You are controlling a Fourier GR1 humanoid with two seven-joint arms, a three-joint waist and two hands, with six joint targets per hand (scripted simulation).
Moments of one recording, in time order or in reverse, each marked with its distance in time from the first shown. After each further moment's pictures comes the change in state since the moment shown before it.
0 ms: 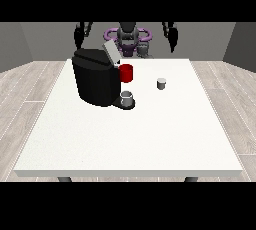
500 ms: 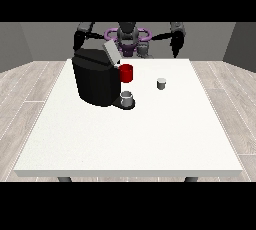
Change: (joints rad) left arm -0.110 0.229 -0.008 0.072 -0.161 -0.117 -0.037; right arm -0.044 0.037 0.020 0.012 0.090 -0.087 -0.050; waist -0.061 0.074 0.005
